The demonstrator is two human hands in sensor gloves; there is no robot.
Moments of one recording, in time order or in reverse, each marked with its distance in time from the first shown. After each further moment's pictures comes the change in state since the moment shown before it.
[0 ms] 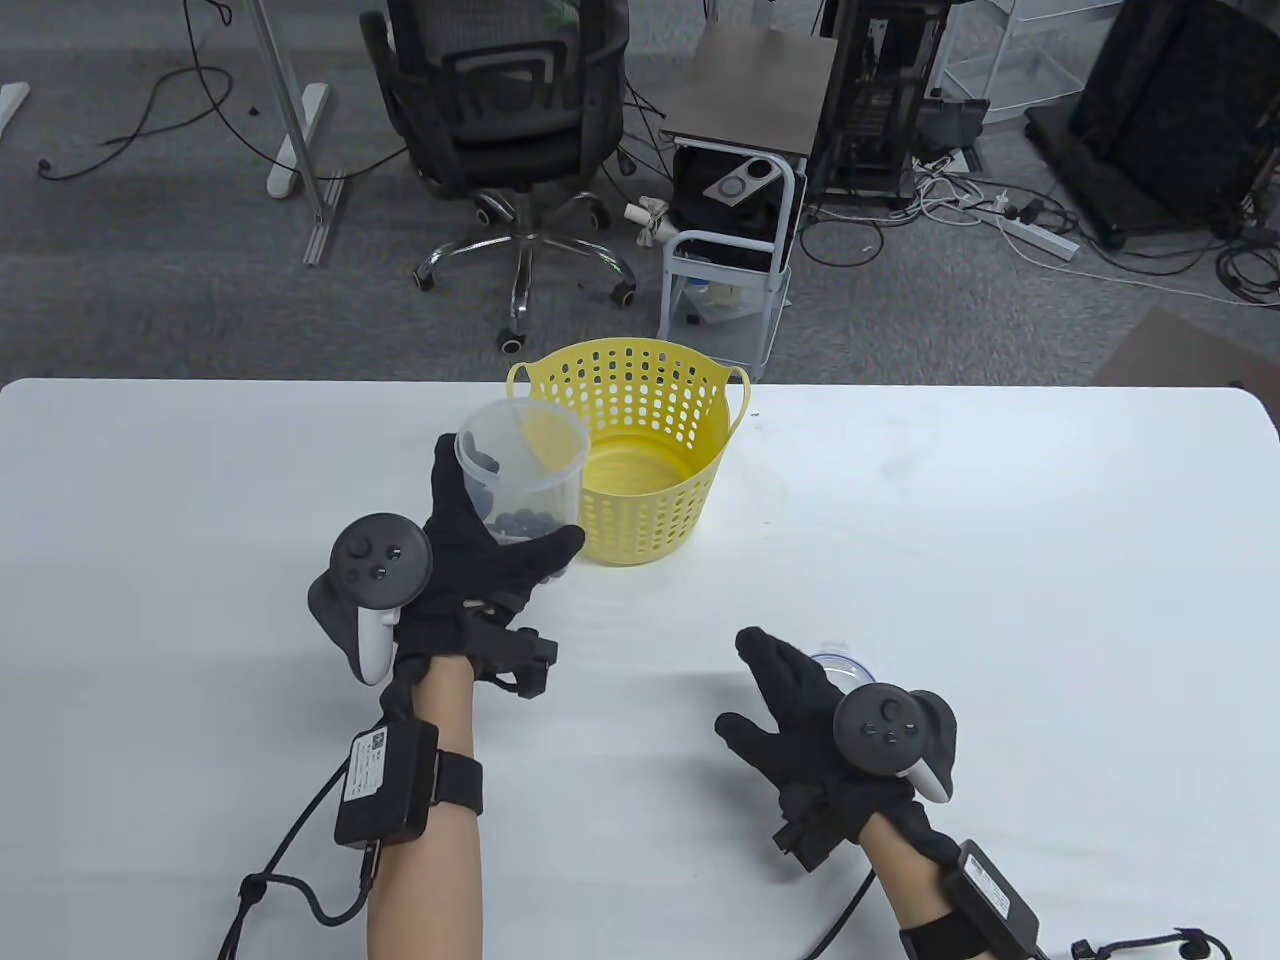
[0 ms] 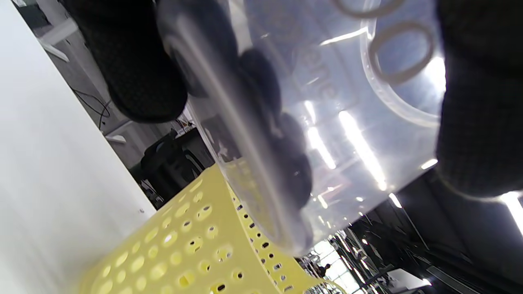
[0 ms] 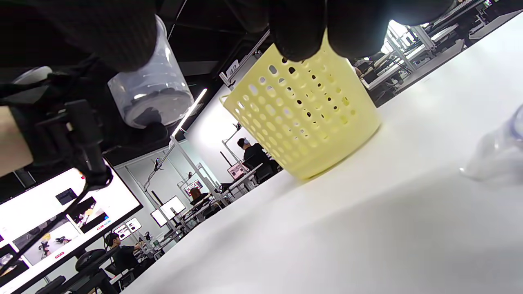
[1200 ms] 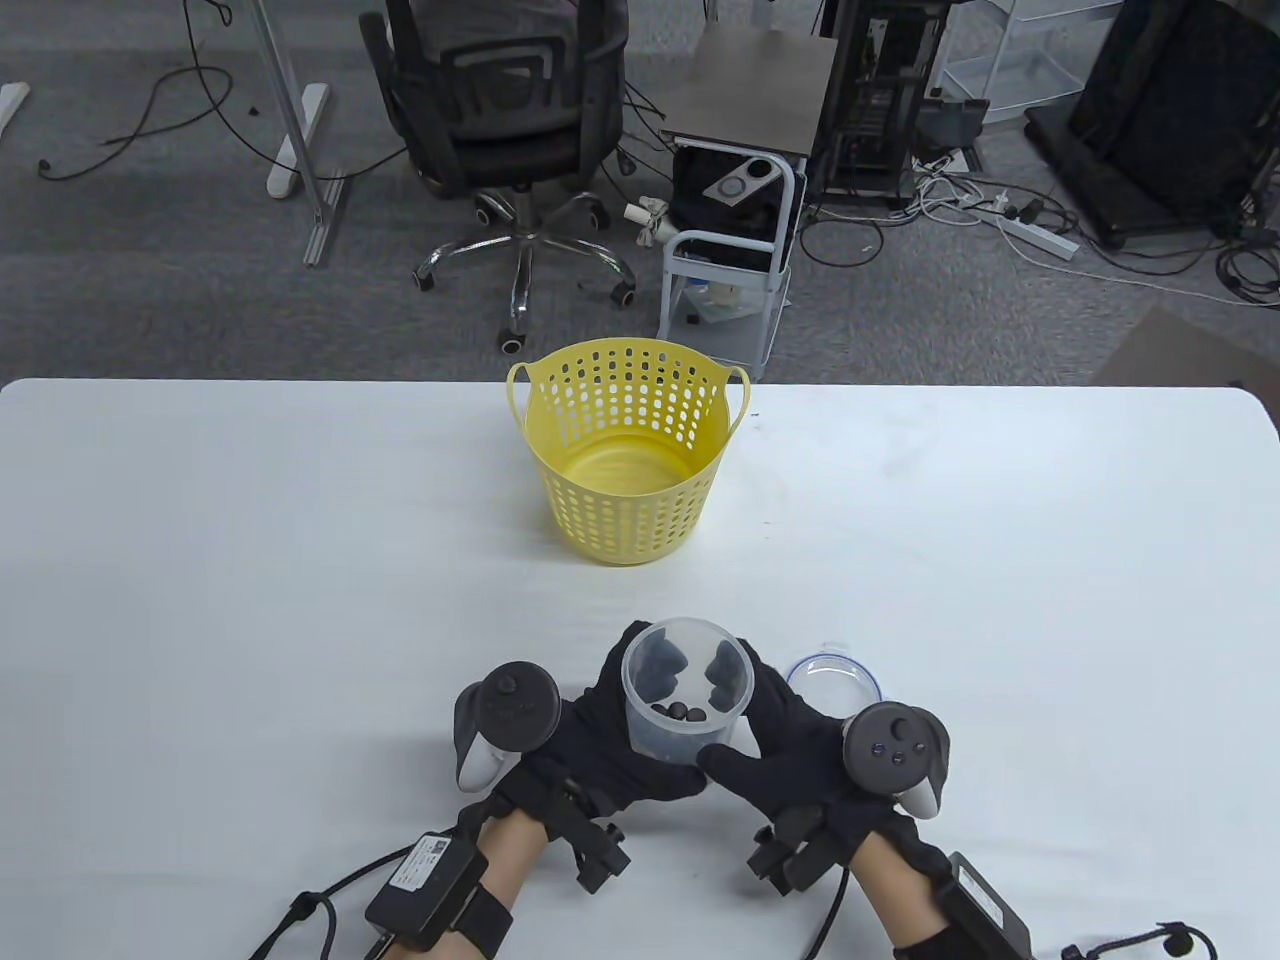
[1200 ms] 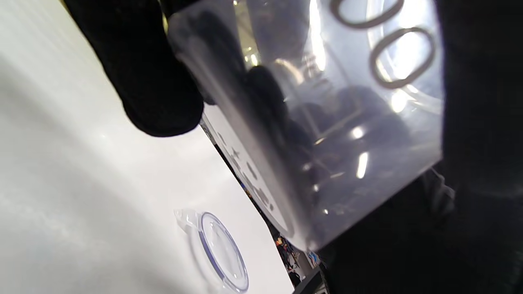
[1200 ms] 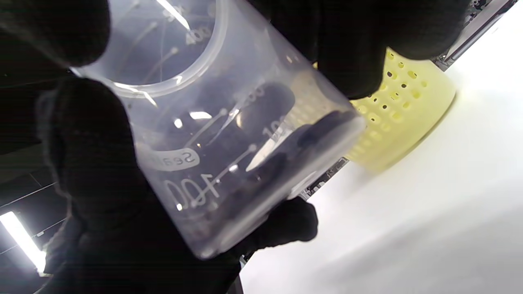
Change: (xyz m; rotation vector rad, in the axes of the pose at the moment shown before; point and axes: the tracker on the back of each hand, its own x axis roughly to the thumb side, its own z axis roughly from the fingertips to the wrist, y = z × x) left_hand -0.047 -0.126 0.112 -0.611 -0.300 0.209; right_hand 0.015 0.006 0.008 -0.016 -0.104 -0.265
